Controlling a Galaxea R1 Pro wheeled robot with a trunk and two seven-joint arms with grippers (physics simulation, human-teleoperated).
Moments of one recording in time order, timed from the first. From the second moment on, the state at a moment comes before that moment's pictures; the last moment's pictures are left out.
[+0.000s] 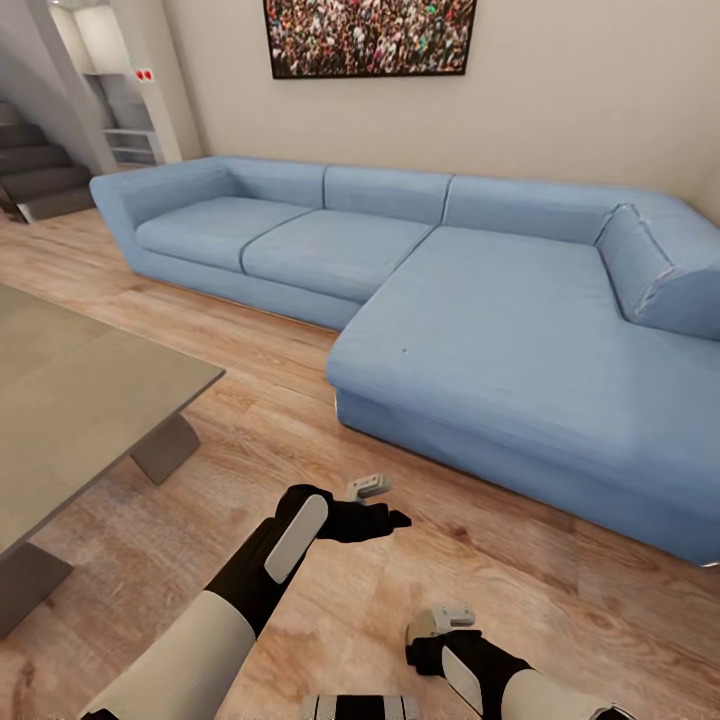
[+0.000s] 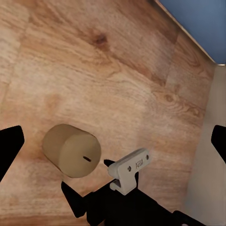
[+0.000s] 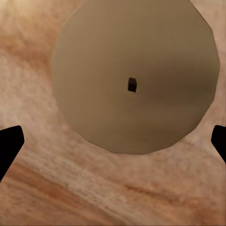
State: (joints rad) left arm -0.71 -0.17 -0.41 -0.95 0.85 0.88 0.18; right arm -0.65 0.11 0.56 -0.12 -0.58 0.23 -0.09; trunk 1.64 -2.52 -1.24
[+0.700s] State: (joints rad) left arm -0.71 -0.17 -0.42 -0.95 0.85 0.88 0.18; right arm -0.65 0.11 0.56 -0.12 -0.58 0.23 -0.09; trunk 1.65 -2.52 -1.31
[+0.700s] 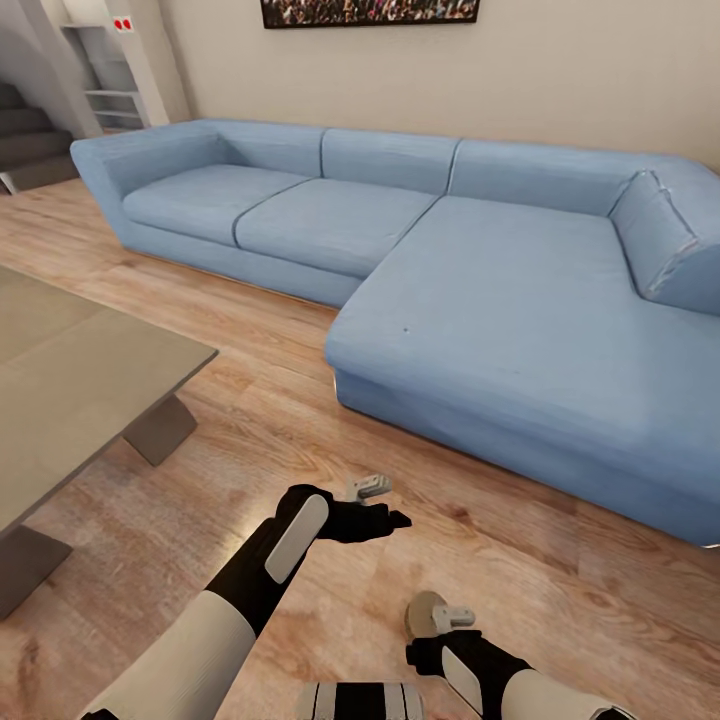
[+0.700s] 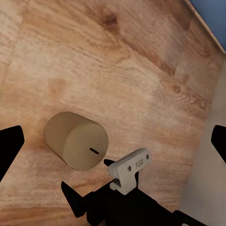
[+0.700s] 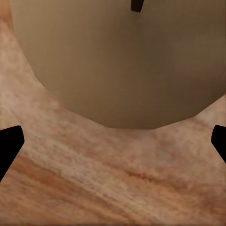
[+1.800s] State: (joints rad) left arm -0.71 -0.17 -0.42 -0.94 0.85 0.88 0.18; right arm -0.65 0.11 0.56 -0.12 -0.58 0.23 -0.09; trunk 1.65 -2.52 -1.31
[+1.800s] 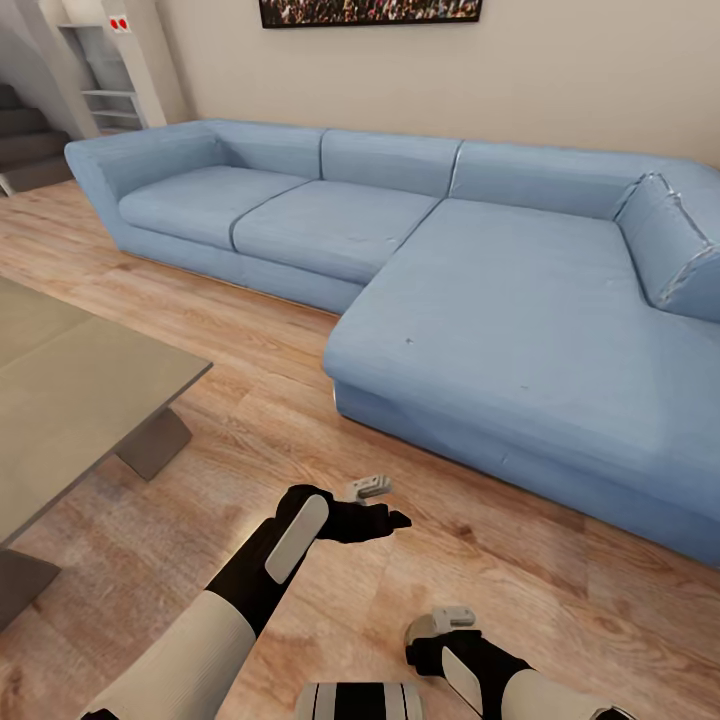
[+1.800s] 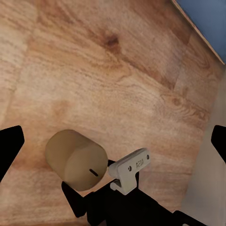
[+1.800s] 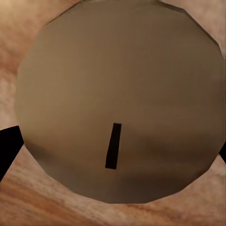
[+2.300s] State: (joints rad) left arm -0.71 -0.17 -0.42 -0.94 0.85 0.88 0.18; right arm -0.65 0.11 0.56 -0.12 -0.58 0.23 -0.09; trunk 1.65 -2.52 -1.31
